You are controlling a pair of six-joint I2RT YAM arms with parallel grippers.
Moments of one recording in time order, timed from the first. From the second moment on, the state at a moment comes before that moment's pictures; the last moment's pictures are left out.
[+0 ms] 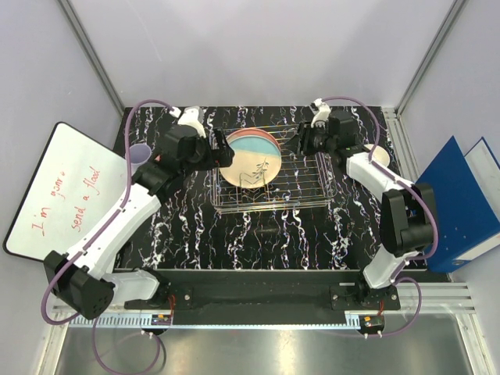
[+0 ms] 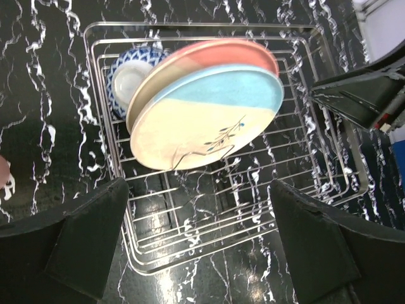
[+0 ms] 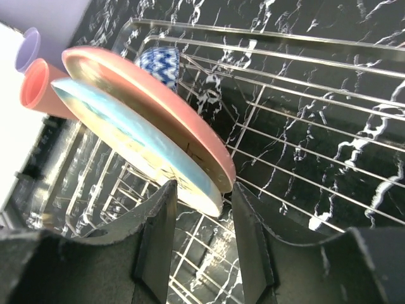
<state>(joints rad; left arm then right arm) -0.53 1.23 1.23 -0.47 -0.13 -0.49 0.24 1.69 1.21 0.06 -0.54 0.32</state>
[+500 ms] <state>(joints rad) -0.53 1.22 1.16 -0.47 -0.13 -0.49 0.34 1.79 1.25 0.14 -0.51 0.22</state>
